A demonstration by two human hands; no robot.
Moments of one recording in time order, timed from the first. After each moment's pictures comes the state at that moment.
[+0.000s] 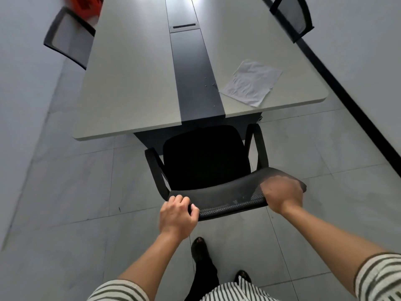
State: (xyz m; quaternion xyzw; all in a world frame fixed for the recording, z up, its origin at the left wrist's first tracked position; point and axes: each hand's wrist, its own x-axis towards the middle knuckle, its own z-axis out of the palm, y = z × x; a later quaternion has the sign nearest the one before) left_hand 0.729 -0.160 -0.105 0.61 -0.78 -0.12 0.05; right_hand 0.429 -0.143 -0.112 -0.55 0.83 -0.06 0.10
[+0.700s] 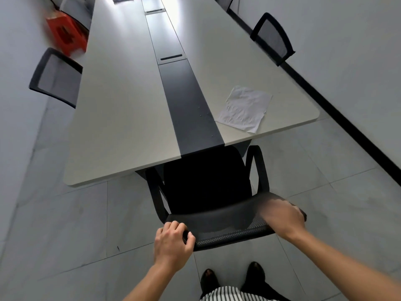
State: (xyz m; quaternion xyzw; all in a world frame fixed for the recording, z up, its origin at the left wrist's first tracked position) left_hand 0.769 -0.241 -0.103 0.58 -0.80 -0.15 0.05; right_hand 0.453 -0.185 -0.103 -0.49 0.85 -0.08 0.19
